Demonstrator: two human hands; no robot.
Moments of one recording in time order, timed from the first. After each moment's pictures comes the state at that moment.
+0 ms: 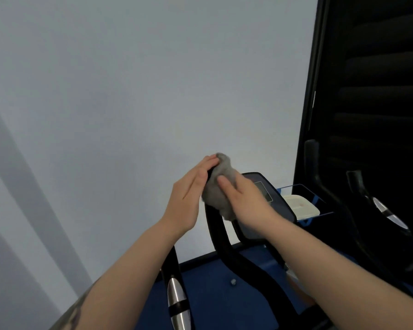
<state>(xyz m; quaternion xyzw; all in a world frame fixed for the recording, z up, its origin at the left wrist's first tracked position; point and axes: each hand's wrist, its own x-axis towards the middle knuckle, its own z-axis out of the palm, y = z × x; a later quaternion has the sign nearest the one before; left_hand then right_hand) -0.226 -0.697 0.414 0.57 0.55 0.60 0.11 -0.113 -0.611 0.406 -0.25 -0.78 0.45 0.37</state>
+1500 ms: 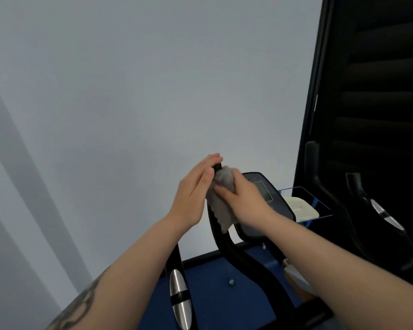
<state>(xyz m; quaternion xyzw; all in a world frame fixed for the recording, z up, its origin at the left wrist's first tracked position) -0.225 -0.694 0.408 0.57 0.55 0.60 0.08 -0.112 -0.612 0.400 -0.23 -0.81 0.42 0.34</state>
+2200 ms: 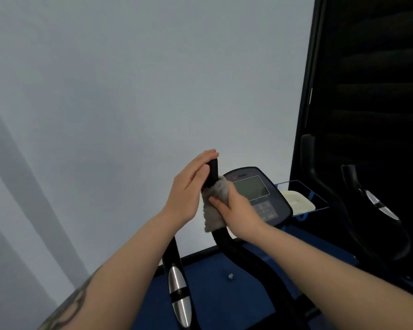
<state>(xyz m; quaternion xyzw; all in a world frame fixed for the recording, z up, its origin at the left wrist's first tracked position) -0.228 -0.696 0.412 0.58 0.56 0.59 0.09 -0.117 -0.623 0.370 -0.22 -0.79 0.46 0.34</state>
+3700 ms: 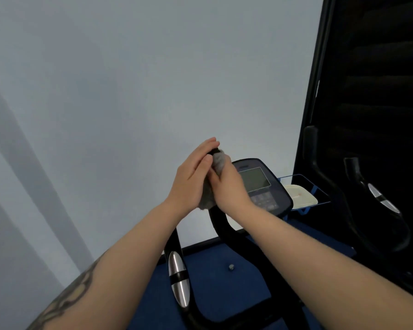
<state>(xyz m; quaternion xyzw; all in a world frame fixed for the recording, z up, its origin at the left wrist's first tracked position) -0.218 -0.697 0.411 0.55 0.57 0.60 0.10 -0.138 -0.632 0.397 -0.24 -0.75 0.46 0.40</state>
